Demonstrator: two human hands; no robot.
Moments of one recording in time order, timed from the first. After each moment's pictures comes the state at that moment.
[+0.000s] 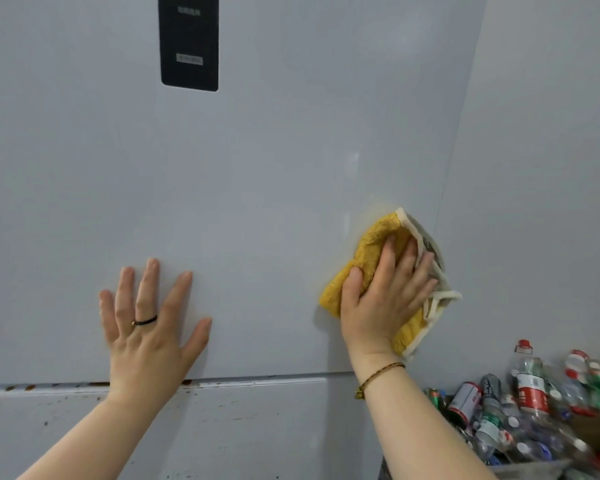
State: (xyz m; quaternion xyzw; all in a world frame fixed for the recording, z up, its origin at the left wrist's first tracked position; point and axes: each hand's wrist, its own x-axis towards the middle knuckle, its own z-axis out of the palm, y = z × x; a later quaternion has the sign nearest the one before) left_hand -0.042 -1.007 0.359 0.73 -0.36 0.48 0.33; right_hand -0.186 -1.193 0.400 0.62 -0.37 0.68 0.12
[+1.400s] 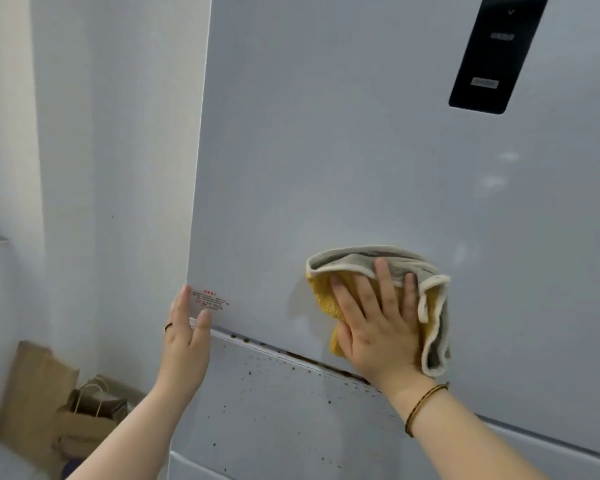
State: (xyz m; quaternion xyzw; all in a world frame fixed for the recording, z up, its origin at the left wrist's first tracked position) left_hand 0.043 -0.849 0.327 0.71 -0.15 0.13 0.67; right_hand -0.056 -1.052 0.380 0.76 0.00 0.55 0.34
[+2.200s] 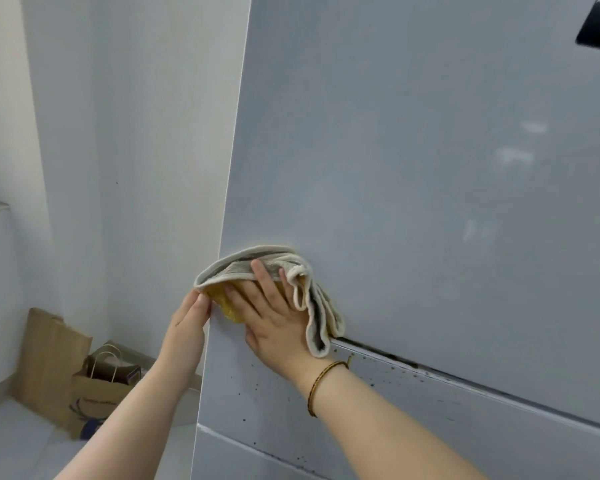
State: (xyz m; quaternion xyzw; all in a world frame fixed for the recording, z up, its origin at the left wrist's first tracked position) left_hand 0.080 -0.818 0.304 0.57 -0.16 -0.02 0.81; right_hand 0.049 -0.949 0.312 0.84 0.13 0.44 0.27
